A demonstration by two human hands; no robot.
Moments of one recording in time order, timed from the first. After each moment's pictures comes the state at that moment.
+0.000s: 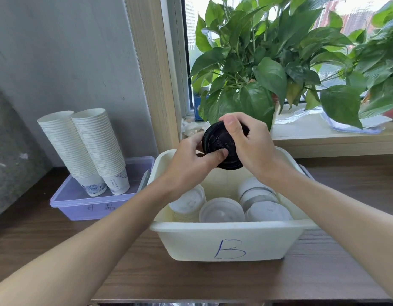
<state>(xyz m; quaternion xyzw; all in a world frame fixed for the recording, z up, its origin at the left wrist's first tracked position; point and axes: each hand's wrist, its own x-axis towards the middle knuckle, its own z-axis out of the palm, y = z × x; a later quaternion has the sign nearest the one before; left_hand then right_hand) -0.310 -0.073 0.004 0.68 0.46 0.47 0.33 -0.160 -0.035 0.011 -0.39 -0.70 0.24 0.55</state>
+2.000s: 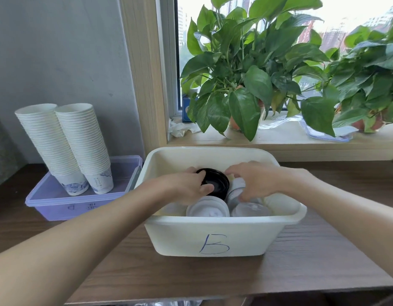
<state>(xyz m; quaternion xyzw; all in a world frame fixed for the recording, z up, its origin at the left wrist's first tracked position) -0.303 -0.061 -0.013 0.79 0.58 -0.06 0.19 -0.111 -0.039 -0.002 -0.54 -0.83 0.13 -0.08</state>
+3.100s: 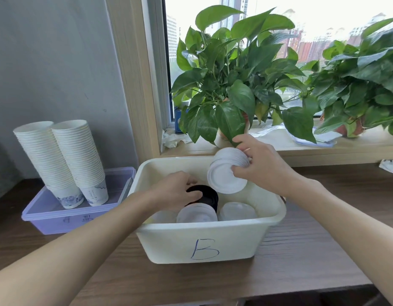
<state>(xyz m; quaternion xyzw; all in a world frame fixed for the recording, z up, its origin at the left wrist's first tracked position) -0.308 -0.064 -0.013 0.77 0.60 0.11 0.20 -0.086 -0.063 0.024 -0.54 -0.76 0.15 0.33</state>
